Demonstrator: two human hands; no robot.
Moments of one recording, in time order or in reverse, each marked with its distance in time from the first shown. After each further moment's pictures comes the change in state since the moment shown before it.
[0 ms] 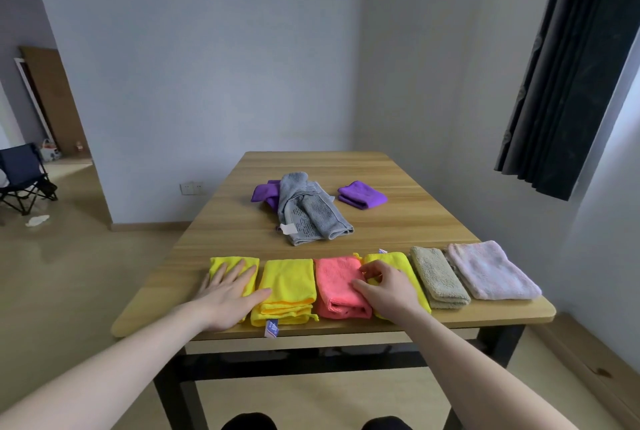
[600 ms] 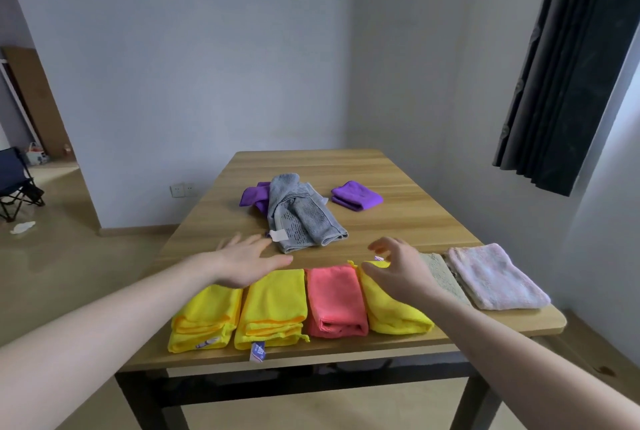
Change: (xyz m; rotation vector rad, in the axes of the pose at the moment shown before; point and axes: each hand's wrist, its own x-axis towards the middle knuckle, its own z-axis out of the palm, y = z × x) left_hand 0.036 0.067 -0.080 0.109 -0.019 0.083; right_hand 0.038 -0.001 -0.044 -0.038 0.047 -0.149
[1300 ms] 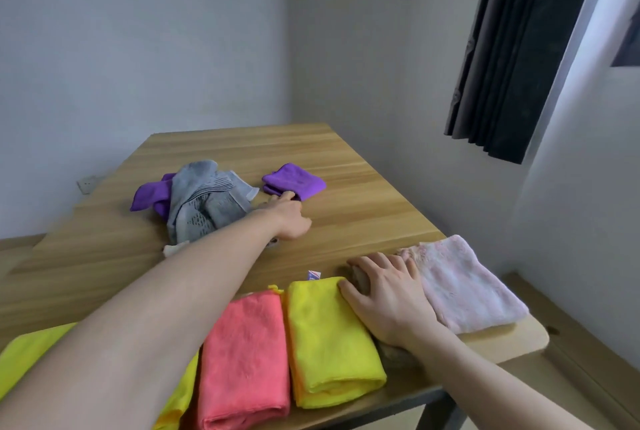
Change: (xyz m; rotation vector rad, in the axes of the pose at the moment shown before) left_hand 0.247 0.174 0.005 0.115 0.050 0.133; right_hand 0.027 0.098 -0.001 -0.319 0.004 0.056
